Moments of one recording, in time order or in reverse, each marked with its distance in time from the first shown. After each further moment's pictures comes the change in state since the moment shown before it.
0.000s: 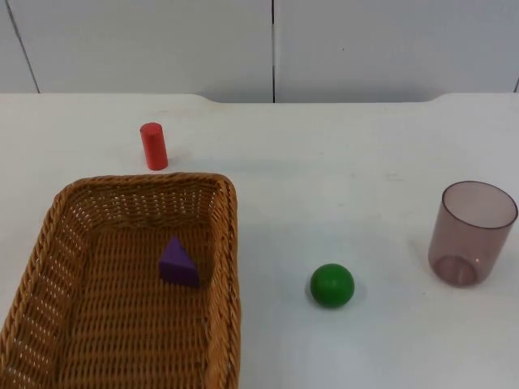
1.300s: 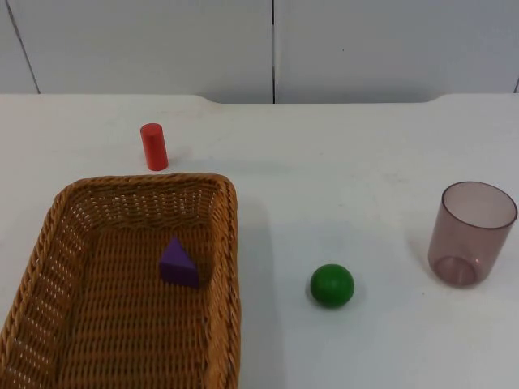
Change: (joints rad) right arm 0.000 -0.800 0.454 0.362 0.350 -0.240; left arm -0.075 -0.997 0.272 0.372 0.271 -0.365
